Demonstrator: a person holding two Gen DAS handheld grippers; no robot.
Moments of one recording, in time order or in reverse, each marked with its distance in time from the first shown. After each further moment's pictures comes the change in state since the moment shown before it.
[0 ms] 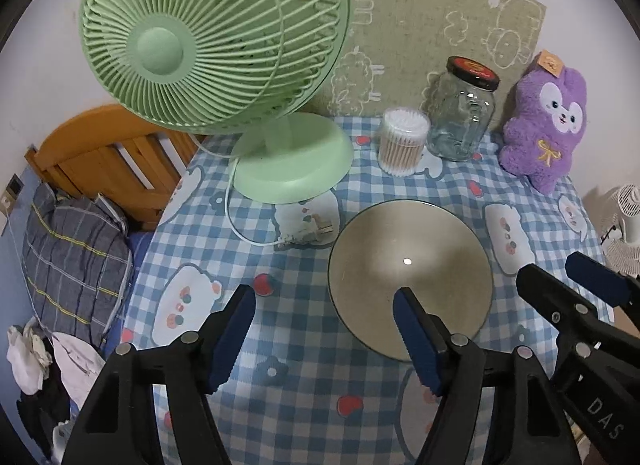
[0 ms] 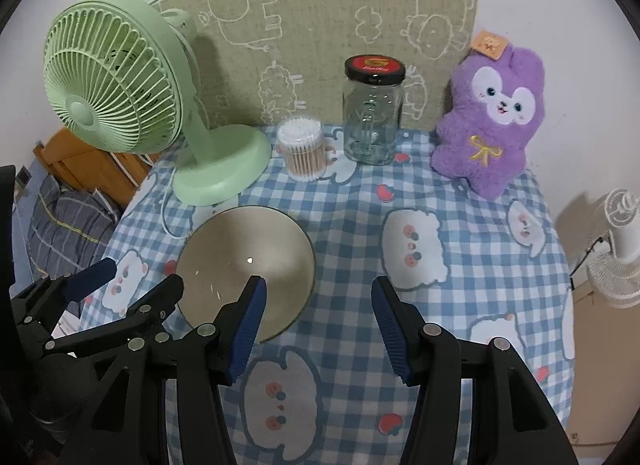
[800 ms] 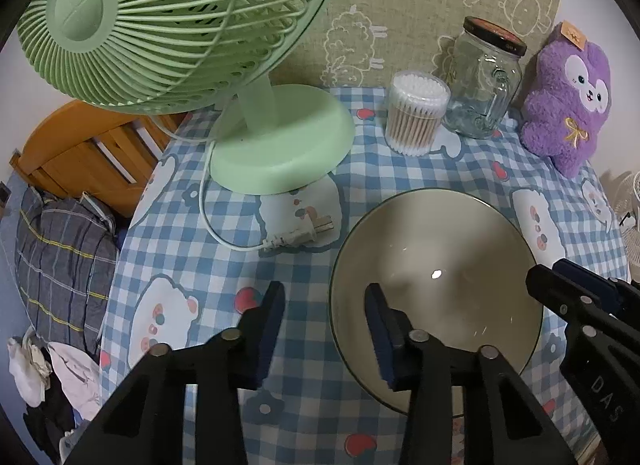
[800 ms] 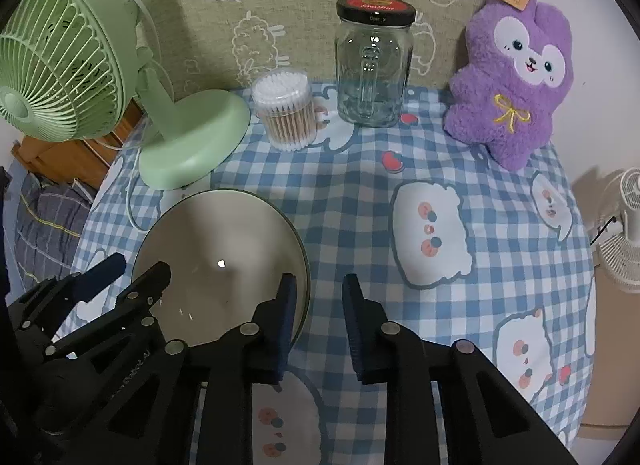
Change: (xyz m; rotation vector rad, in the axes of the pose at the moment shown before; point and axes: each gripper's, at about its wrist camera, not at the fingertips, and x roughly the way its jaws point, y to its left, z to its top) left arm 0.055 -0.002 0.009 0.037 0.073 -0.006; right arm 0.063 -0.002 0.010 0.049 0.137 -0.027
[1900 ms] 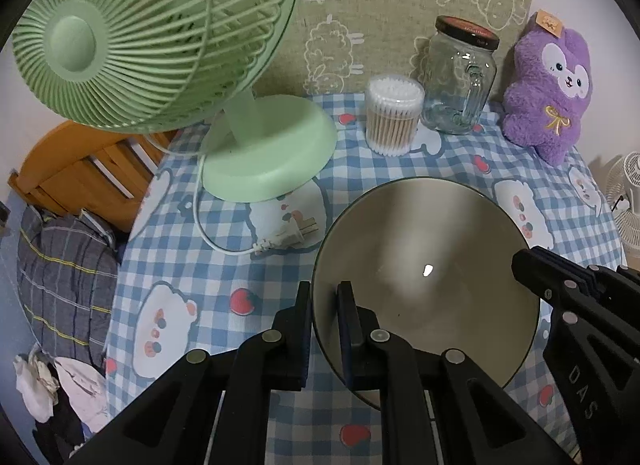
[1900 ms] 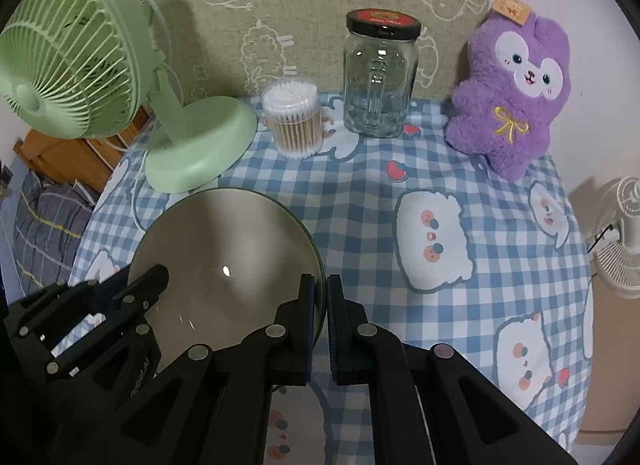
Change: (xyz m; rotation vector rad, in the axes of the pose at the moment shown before) left arm -0.014 -0.011 -0.004 0.059 -0.027 0.003; right arm -0.008 0.010 -0.002 -0.027 -0.039 -0.014
